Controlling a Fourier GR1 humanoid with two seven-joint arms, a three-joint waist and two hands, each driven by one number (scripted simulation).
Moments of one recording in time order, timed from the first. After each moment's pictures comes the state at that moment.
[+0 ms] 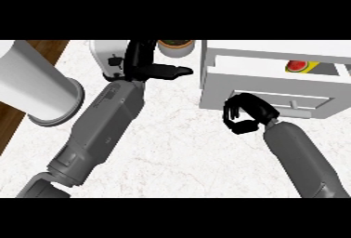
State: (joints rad) left arm -1.00 0.09 -0.24 -0.59 0.67 0.16 -0.54; right arm -0.58 -0.29 0.27 -0.84 0.52 0.24 -0.28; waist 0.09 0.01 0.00
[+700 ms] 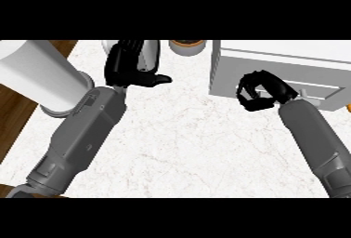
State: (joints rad) left arm -0.89 0.18 -0.25 -0.71 0.68 0.06 -0.50; right arm -0.77 -0.33 0.08 -0.56 0.41 0.24 -0.43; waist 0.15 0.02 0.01
